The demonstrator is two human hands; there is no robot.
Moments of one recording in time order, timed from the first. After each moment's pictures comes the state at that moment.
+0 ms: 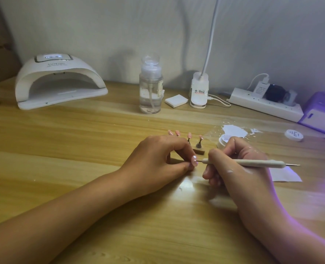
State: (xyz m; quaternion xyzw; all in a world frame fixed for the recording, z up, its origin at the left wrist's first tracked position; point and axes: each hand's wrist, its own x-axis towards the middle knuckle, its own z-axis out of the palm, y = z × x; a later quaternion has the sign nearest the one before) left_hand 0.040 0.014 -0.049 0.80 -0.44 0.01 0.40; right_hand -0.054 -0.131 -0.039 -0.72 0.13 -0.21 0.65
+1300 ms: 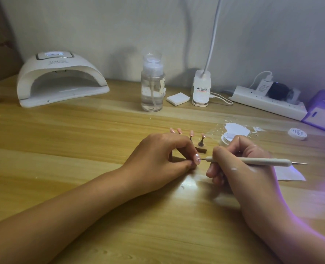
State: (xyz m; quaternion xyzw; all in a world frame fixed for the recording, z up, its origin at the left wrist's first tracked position) left_hand 0.040 0.014 -0.048 0.81 -0.44 0.01 0.40; right_hand -0.055 -0.131 -0.039 -0.71 0.14 -0.21 0.66
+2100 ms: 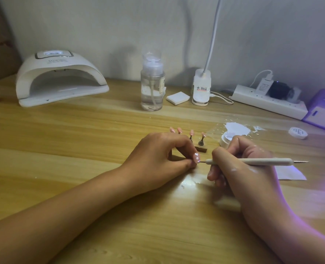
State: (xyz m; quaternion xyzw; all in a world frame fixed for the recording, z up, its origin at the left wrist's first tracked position) left_hand 0.040 0.015 -0.049 0.81 -0.43 0.00 0.41; right_hand -0.054 -0.132 -0.042 -0.73 0.13 -0.21 0.64
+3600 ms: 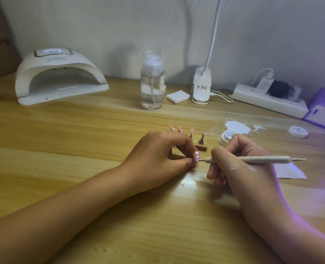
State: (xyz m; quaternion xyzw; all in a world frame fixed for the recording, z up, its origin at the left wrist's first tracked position) left_hand 0.040 0.015 -0.048 0.81 -0.43 0.00 0.40; right_hand -0.054 -0.132 -0.043 -0.73 0.14 -0.21 0.63
